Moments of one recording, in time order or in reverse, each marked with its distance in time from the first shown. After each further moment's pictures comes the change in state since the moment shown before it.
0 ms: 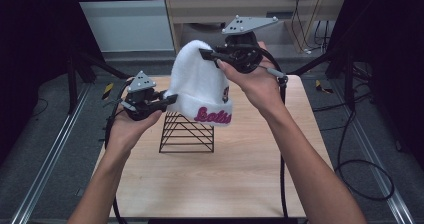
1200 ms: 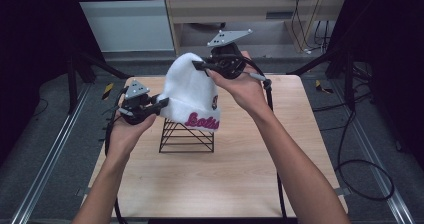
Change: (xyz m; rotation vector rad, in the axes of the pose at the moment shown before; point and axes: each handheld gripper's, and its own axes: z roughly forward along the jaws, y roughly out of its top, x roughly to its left) left arm 0.024 -0.041 0.014 0.001 0.094 -0.063; right arm -0.010 -0.035 0.052 0.092 0.028 -0.003
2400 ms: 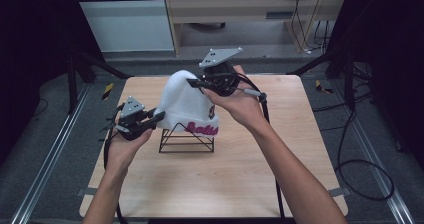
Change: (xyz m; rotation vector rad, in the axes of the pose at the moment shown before) left arm -0.001 -0.046 -0.004 -0.014 -0.003 -0.019; right arm 0.032 -0.018 0.003 0.050 0.044 -0.061
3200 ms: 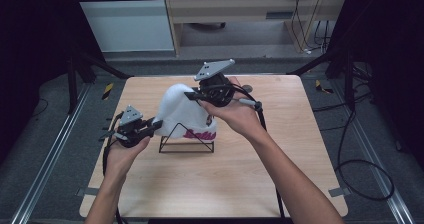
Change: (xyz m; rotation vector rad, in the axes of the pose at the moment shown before) left arm 0.005 -0.031 0.002 0.039 -0.021 -0.028; right arm 0.015 -0.018 0.014 0.072 0.044 0.001
